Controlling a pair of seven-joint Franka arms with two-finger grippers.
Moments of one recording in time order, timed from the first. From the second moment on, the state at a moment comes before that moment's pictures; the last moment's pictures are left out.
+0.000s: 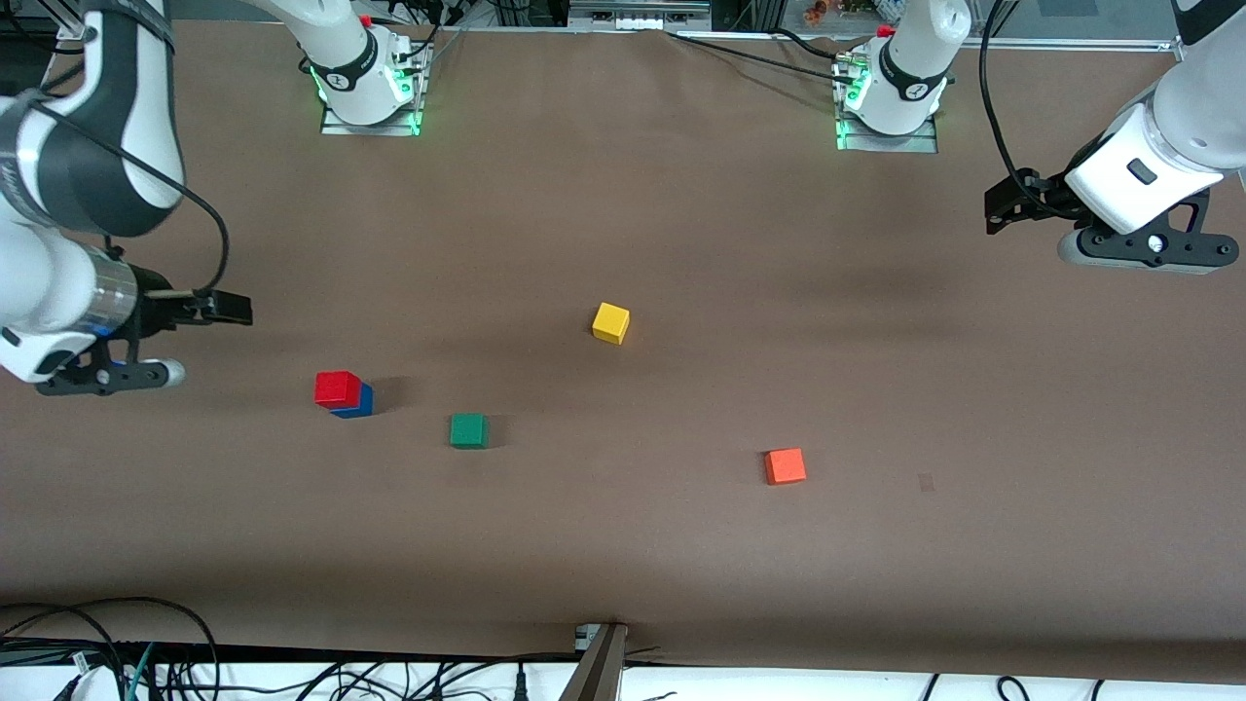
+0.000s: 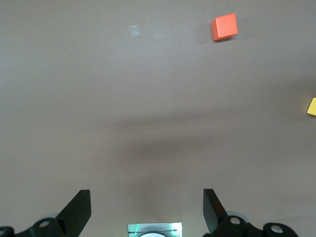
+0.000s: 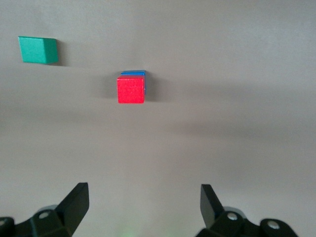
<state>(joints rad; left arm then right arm) -0.18 0.07 0.04 -1.50 0.01 1.42 -0.06 0.43 0.37 -0.48 -1.37 0.13 1.49 -0.13</state>
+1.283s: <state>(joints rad) -0.16 0.07 0.05 -1.53 0.01 1.52 -0.11 0.12 0.00 -0.17 -1.53 0.01 1.34 -0.13</state>
